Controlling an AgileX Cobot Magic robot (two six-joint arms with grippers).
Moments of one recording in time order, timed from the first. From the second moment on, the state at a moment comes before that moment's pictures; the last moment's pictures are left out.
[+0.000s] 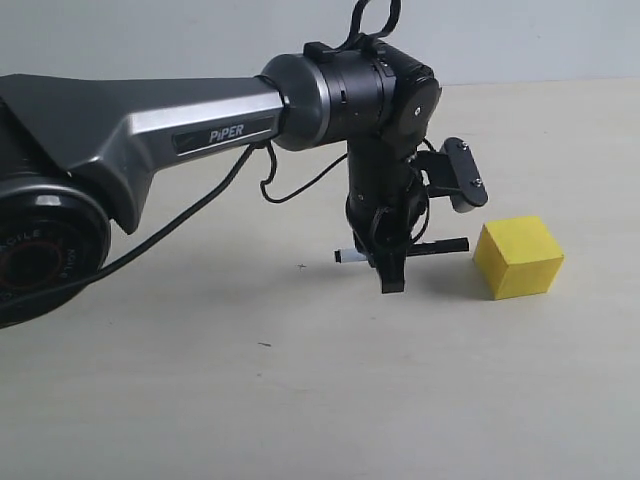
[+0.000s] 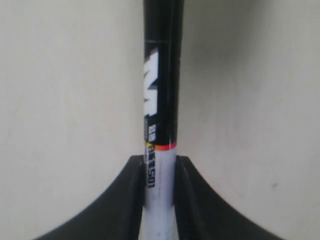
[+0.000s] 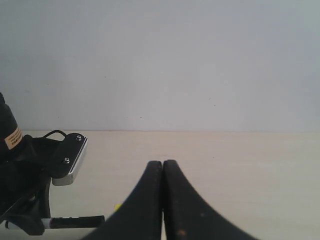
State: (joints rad) left arm -0.88 2.42 -2.04 0.05 1.10 0.65; right arm -0.01 0.01 0.00 -0.08 0.12 0.08
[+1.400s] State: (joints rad) left arm -0.83 2.32 -2.05 0.06 1.20 0.21; right arm -0.01 0.01 0.00 -0.08 0.12 0.08
